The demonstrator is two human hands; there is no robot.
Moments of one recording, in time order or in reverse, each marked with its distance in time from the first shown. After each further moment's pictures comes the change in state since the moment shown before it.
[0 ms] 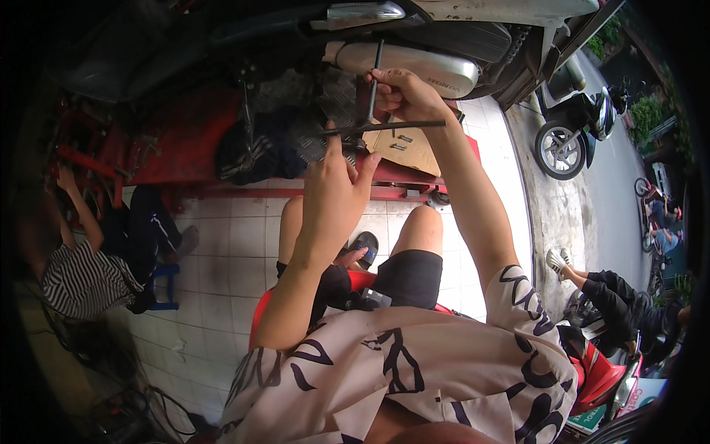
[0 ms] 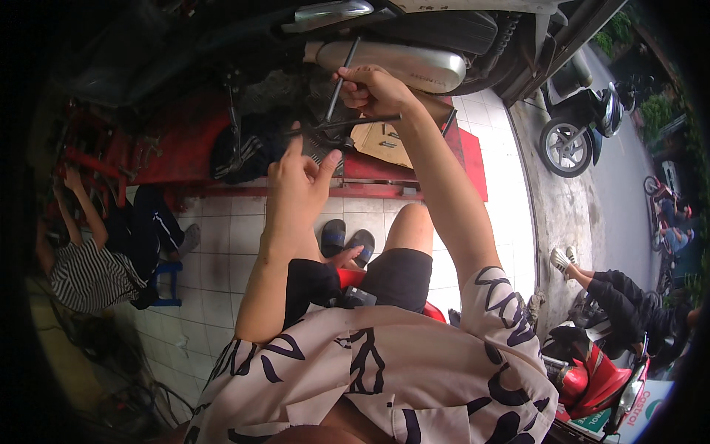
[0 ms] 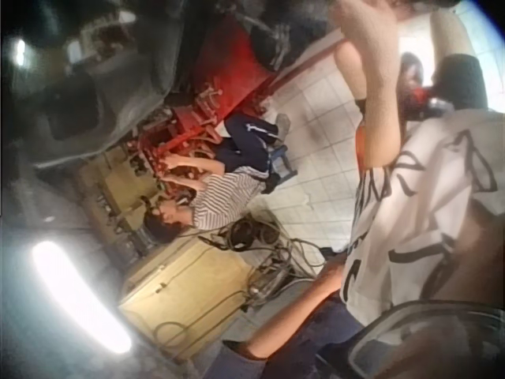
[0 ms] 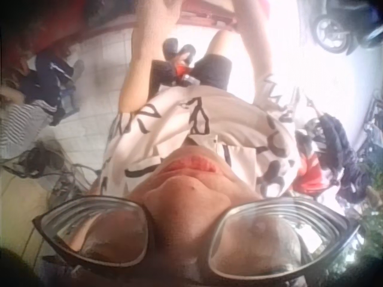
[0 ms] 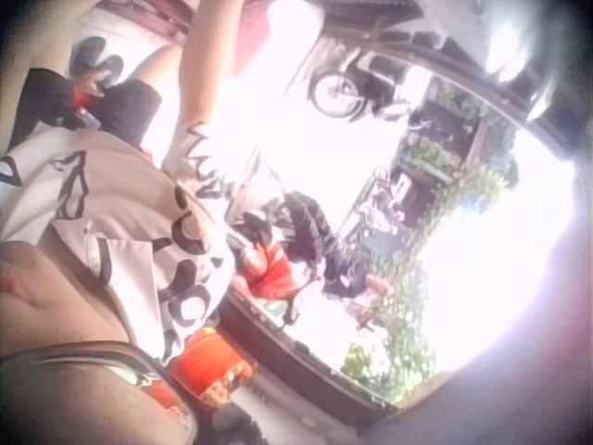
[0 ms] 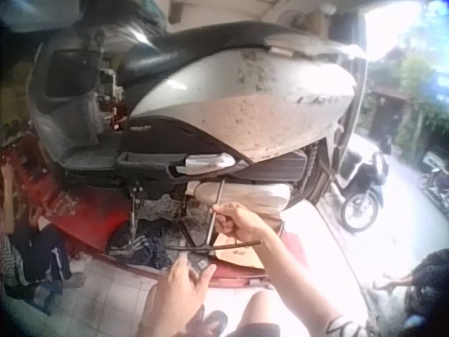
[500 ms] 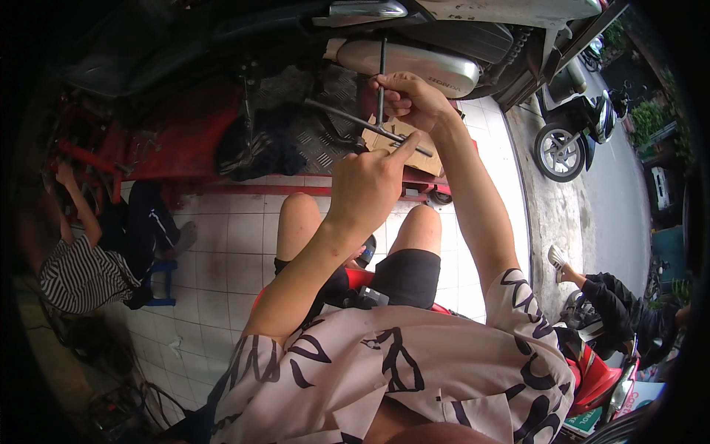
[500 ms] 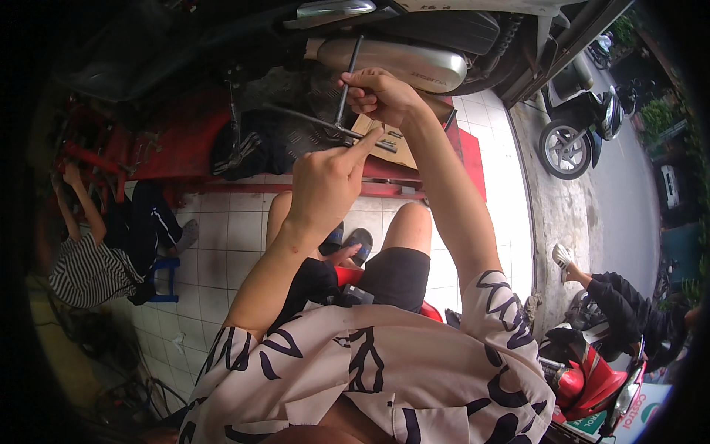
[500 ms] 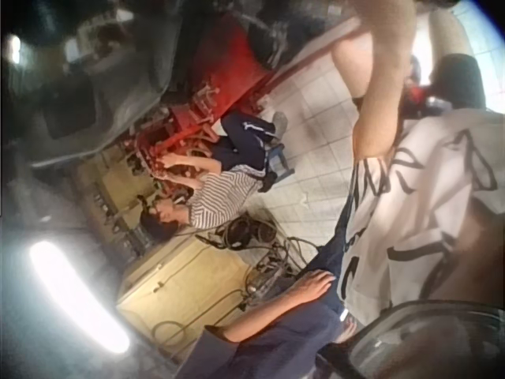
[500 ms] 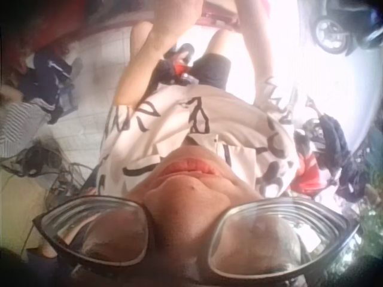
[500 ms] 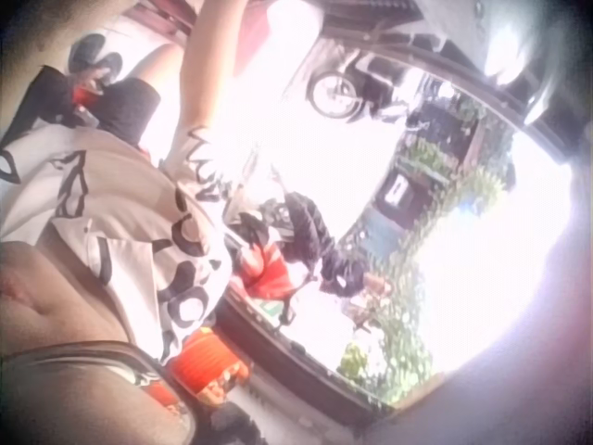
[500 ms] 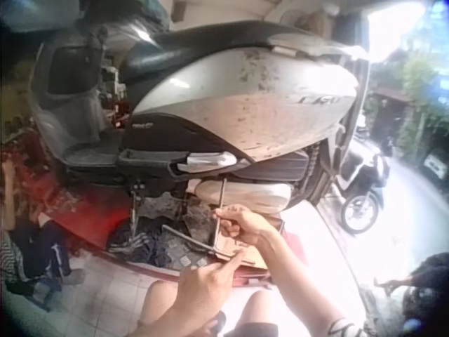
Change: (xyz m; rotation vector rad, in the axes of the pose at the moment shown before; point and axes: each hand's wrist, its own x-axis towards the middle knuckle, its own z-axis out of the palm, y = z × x) left_hand 0.004 0.004 0.025 0.277 -0.020 0.396; right_hand -0.019 -0.002 0.005 -0.150 0.003 0.032
